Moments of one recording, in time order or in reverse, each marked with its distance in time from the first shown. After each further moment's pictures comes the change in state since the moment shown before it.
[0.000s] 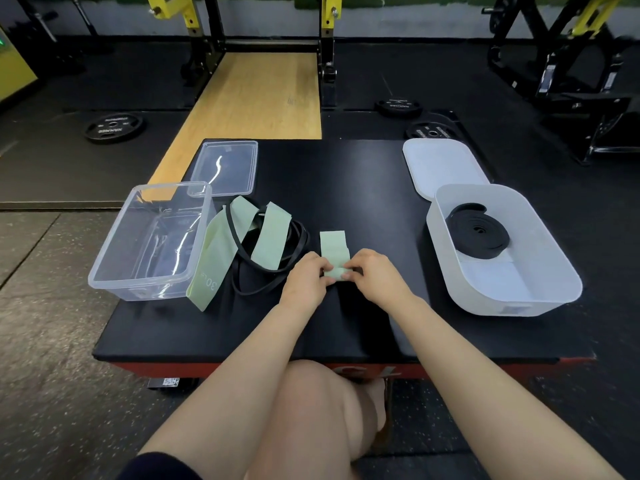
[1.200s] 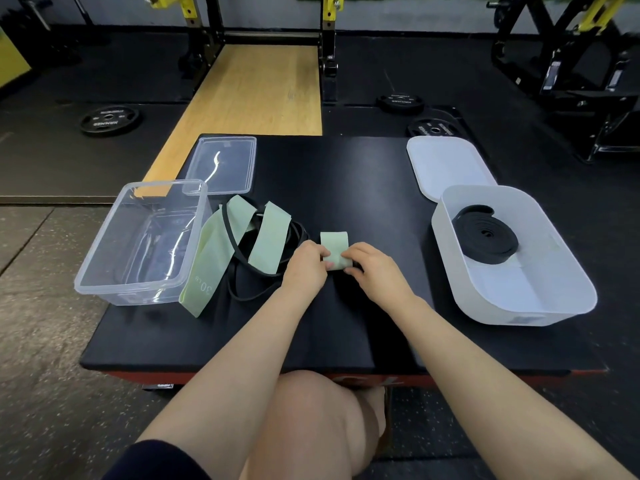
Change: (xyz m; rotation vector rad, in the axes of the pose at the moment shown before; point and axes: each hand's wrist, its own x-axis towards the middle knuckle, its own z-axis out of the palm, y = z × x) left_hand 0.038 0.001 -0.003 -0.004 -0.021 -0.081; right_hand 0.017 0.010 0.005 -0.061 0.082 -0.168
